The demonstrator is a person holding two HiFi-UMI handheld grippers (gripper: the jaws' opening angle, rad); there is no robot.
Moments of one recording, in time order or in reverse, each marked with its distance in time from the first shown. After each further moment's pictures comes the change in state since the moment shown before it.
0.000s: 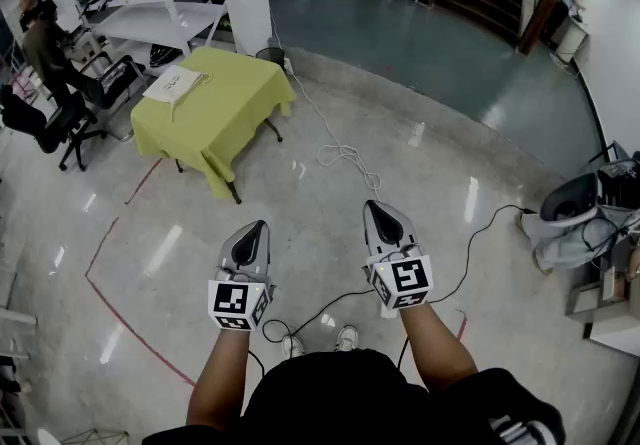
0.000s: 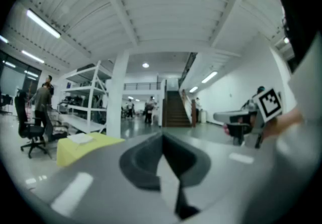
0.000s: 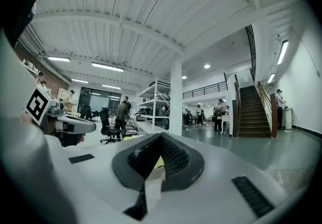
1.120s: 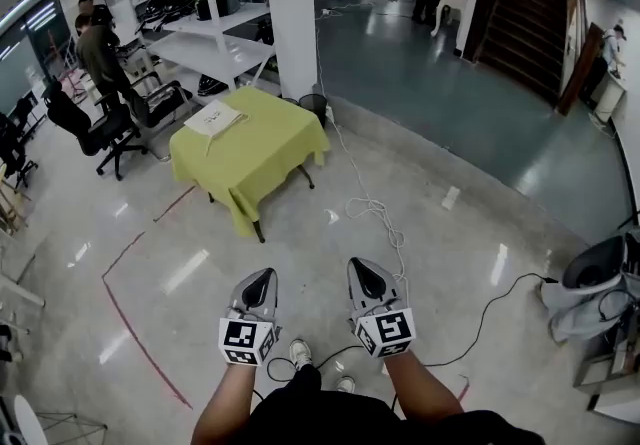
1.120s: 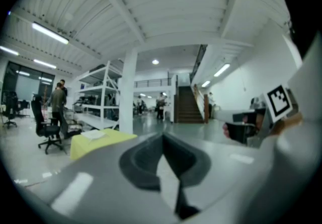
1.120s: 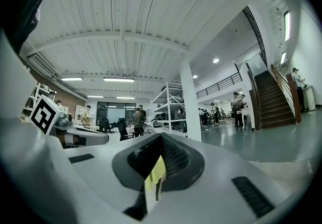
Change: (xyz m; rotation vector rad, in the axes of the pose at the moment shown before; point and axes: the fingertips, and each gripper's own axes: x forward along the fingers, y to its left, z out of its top) left arm 0.011 -0.022 -0.016 -0.006 0.057 0.162; right arm 0.014 0.009 -0.013 0.114 -0.055 0.216
